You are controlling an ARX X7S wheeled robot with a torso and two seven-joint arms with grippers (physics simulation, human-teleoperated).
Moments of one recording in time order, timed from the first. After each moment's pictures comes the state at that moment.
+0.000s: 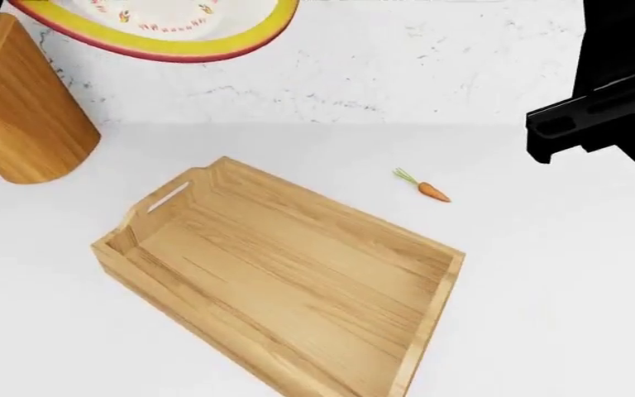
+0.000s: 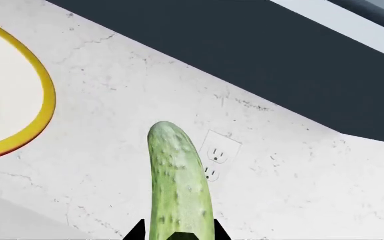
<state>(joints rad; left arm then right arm) -1.82 -0.90 0.97 0.41 -2.25 0.02 -1.46 1.94 1.01 -0.74 -0.67 2.16 1.03 1.28</state>
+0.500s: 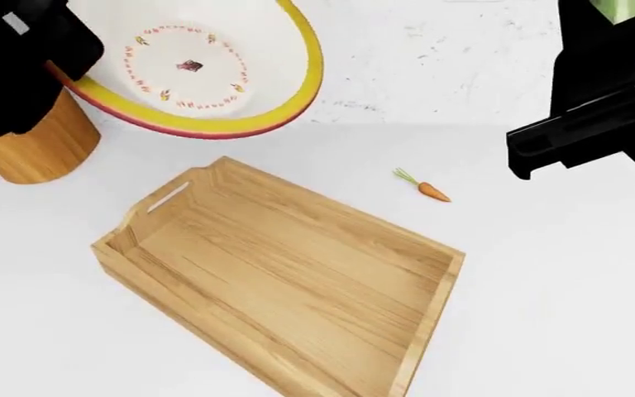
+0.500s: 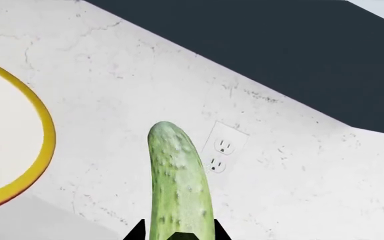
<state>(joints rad) -1.70 -0.93 0.99 0.51 -2.31 0.08 -1.46 1.92 1.00 -0.77 -0.67 2.16 1.02 1.30</state>
